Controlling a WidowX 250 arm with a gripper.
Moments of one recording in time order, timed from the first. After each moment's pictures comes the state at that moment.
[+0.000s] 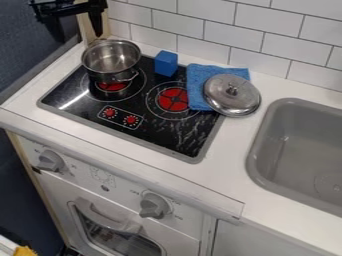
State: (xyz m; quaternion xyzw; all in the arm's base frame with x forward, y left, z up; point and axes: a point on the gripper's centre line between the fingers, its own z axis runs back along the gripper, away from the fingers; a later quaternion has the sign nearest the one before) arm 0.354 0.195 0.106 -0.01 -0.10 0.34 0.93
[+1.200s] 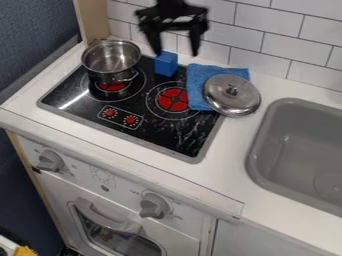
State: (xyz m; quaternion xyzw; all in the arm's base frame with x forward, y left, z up) arm 0.409 0.031 0.100 -0.05 -0.10 0.10 0.99
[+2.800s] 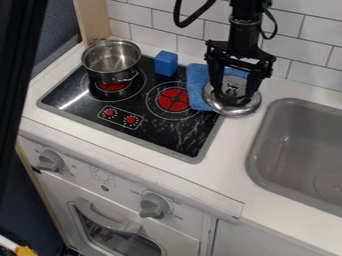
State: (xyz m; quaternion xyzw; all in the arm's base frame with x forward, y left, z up) arm 0.424 -0.046 0.038 -0.02 0.00 -0.03 1.00
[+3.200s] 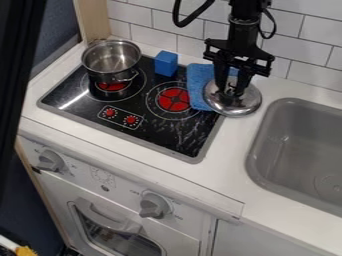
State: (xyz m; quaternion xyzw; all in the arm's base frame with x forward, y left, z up) arm 0.426 -0.045 0.037 -0.01 -0.01 -0.03 1.00
